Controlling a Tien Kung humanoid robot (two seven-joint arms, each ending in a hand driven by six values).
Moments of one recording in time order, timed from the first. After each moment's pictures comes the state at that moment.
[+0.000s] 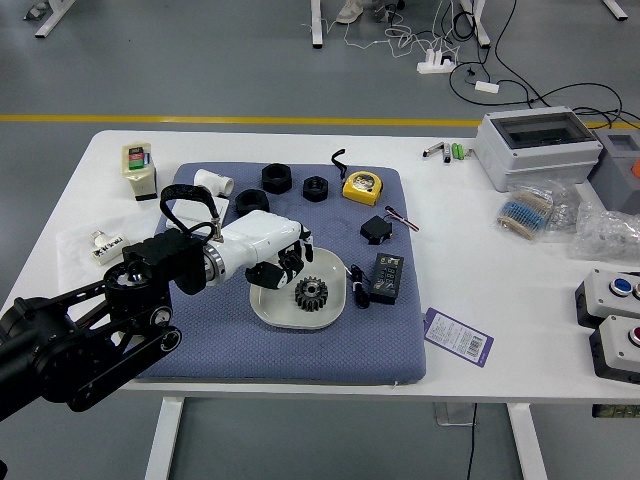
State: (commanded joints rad) left arm -0.75 0.29 -0.61 -1.23 1.98 -0.08 0.13; right arm -0.01 -0.23 0.10 0.27 0.19 -0.22 0.14
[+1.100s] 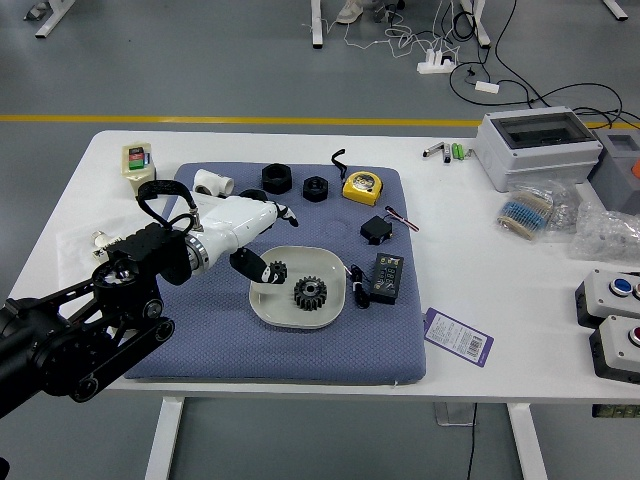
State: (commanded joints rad) left arm -0.72 0.30 -0.68 -1.17 1.99 0.00 0.13; right arm -0.01 -0.23 0.10 0.27 0.19 -0.22 0.14
